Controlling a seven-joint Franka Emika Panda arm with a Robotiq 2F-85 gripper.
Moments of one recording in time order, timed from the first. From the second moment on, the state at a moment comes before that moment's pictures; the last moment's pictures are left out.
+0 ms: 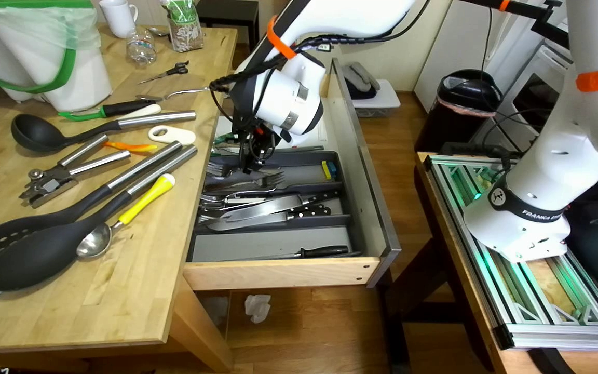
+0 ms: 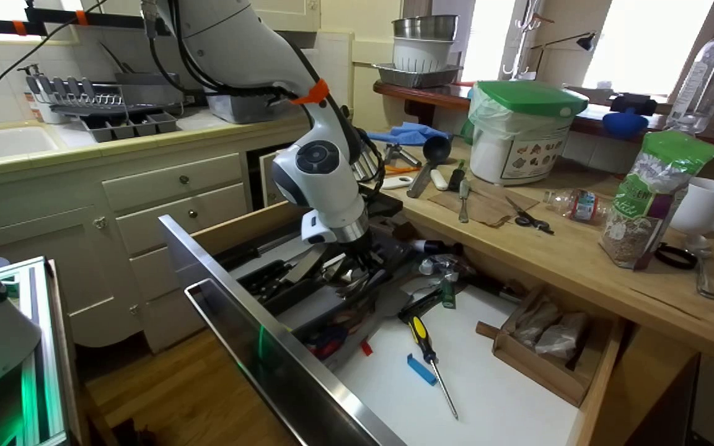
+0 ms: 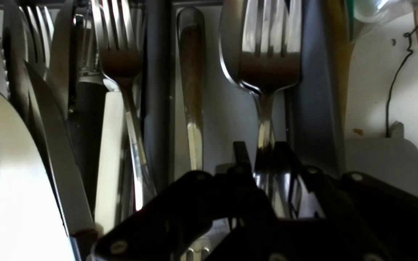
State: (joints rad) arm -0.29 0.68 0.06 -1.99 1.33 3.00 1.46
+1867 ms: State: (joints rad) arm -0.28 0.68 0.06 -1.99 1.33 3.00 1.46
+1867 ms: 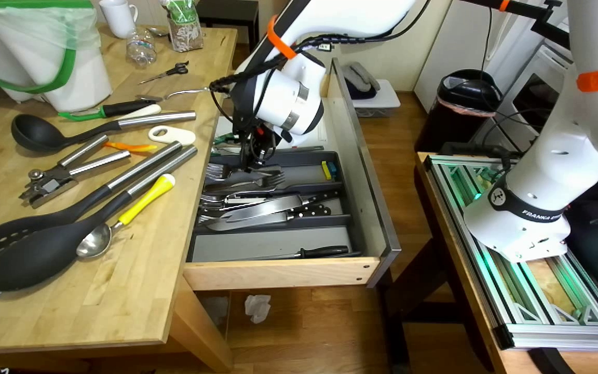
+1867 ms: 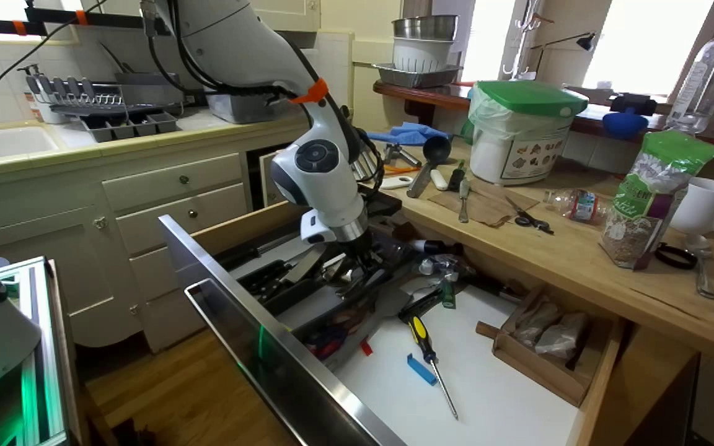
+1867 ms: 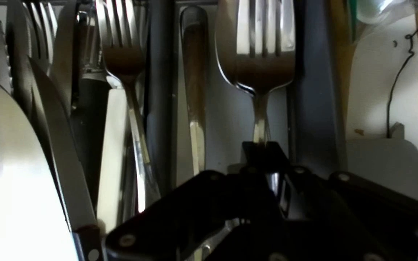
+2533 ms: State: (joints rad) arm -0.28 0.65 0.09 -2.02 1.34 3.00 1.41
